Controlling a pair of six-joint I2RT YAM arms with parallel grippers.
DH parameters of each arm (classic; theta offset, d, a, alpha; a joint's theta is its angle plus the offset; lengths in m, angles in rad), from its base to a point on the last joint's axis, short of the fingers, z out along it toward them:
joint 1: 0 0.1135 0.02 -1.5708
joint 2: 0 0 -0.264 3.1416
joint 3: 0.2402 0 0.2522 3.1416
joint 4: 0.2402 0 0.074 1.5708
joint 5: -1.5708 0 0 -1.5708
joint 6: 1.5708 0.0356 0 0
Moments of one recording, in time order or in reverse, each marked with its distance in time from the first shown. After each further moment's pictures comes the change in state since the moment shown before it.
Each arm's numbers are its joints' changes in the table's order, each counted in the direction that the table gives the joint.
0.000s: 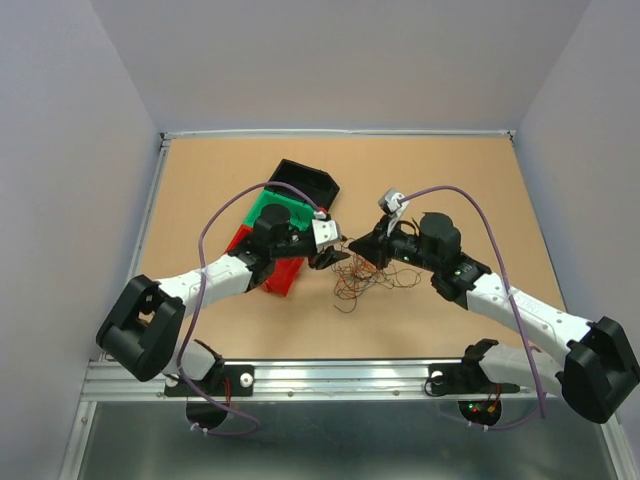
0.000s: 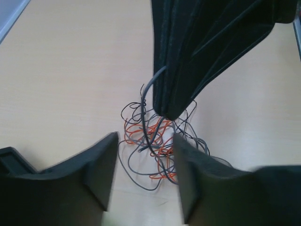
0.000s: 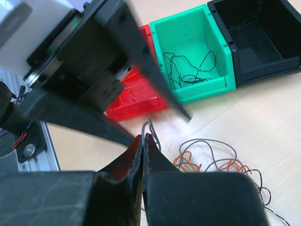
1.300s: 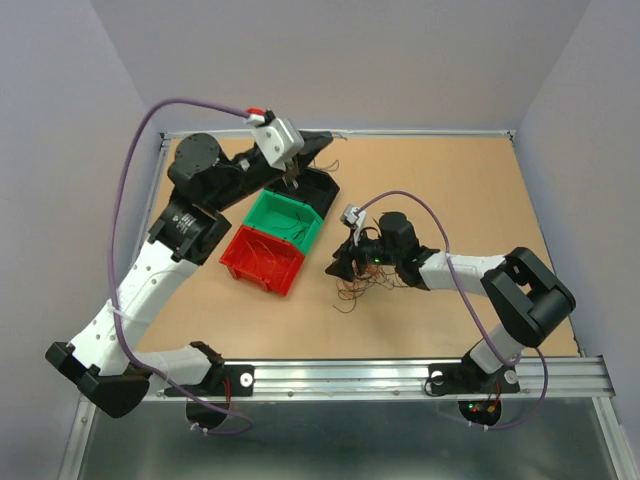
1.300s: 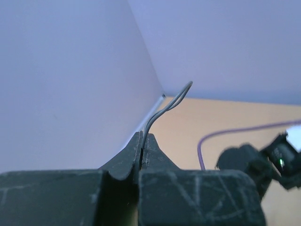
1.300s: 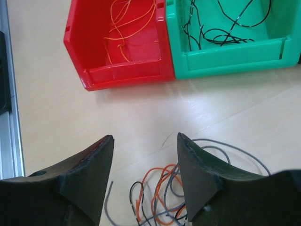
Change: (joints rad) left arm -0.010 -0.232 0.696 0.462 0.256 -0.098; right arm 0.005 0.452 0.021 -0.226 0.175 -0.133
